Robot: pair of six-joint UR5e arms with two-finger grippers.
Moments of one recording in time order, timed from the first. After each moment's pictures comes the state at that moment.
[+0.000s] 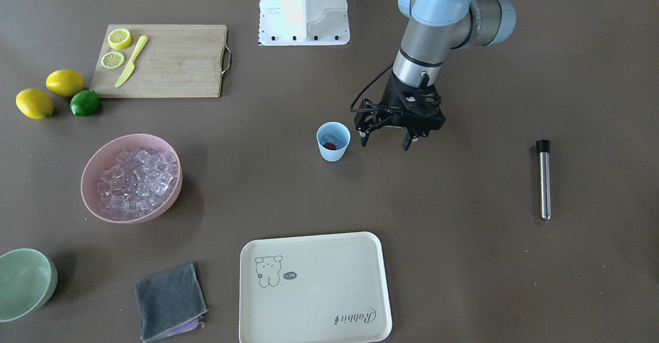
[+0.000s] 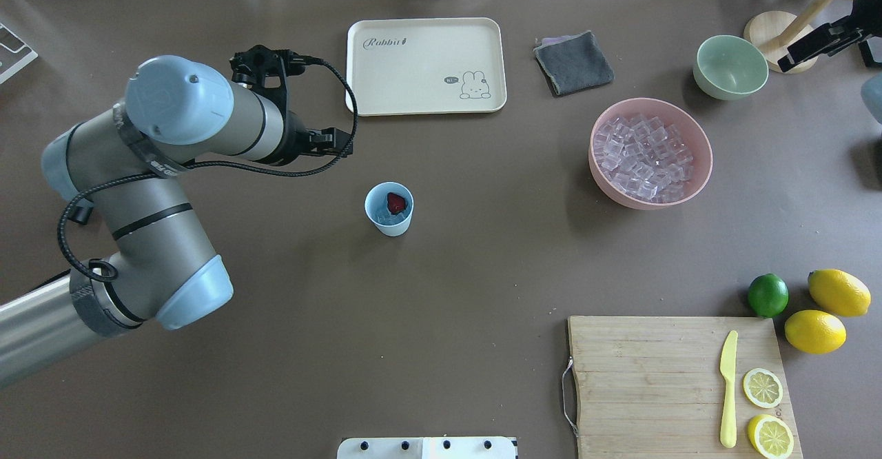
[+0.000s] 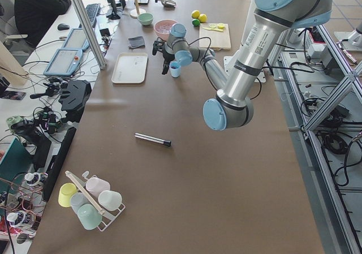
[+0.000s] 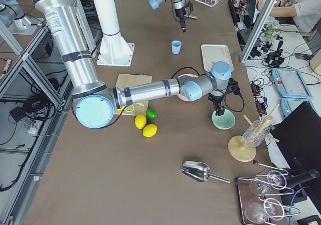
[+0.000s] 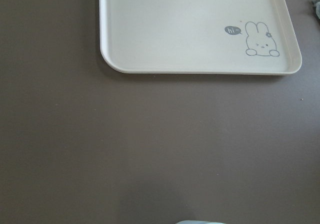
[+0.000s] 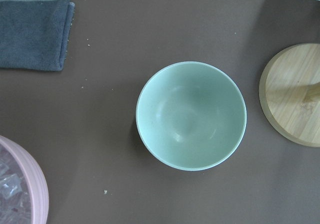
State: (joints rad) left arm -0.70 -2.06 -1.78 -1.85 -1.82 -1.10; right arm 1.32 -1.24 1.45 -1.30 2.33 0.15
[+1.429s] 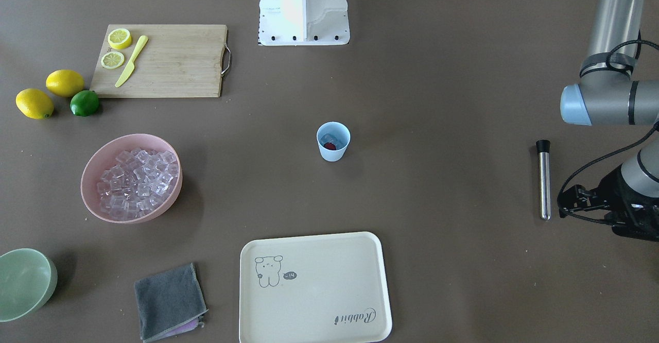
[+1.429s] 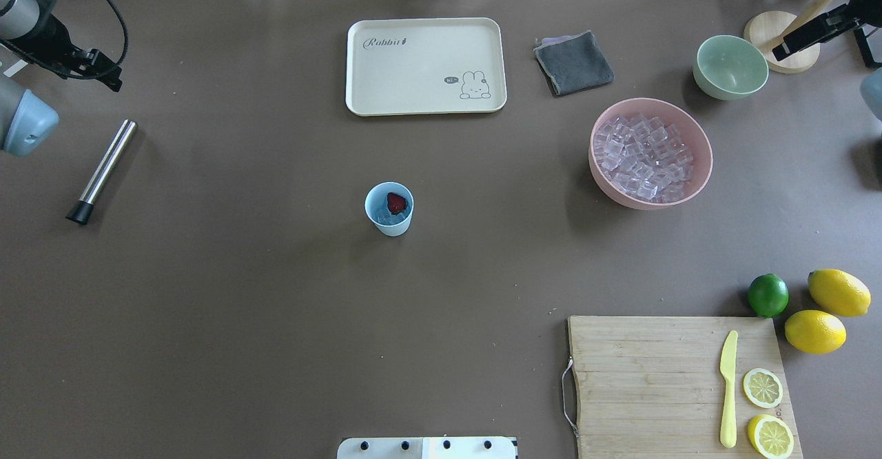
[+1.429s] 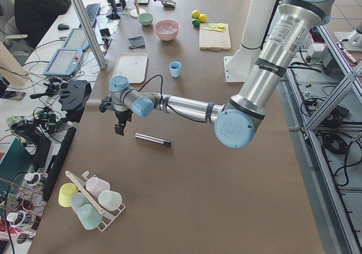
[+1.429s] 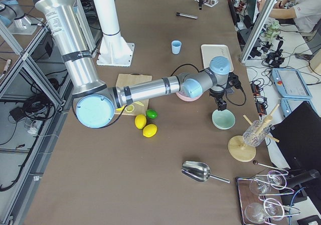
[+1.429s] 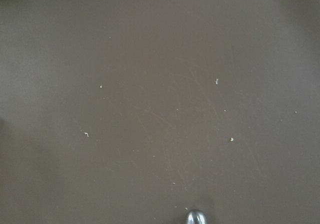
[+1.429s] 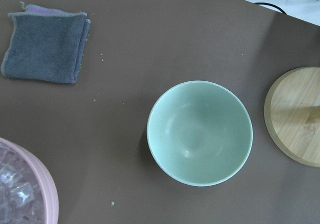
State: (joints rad) left arm -1.16 -2.01 -1.26 -1.94 -2.18 -0.38; right arm 1.32 -1.24 1.49 -1.25 2.32 0.16
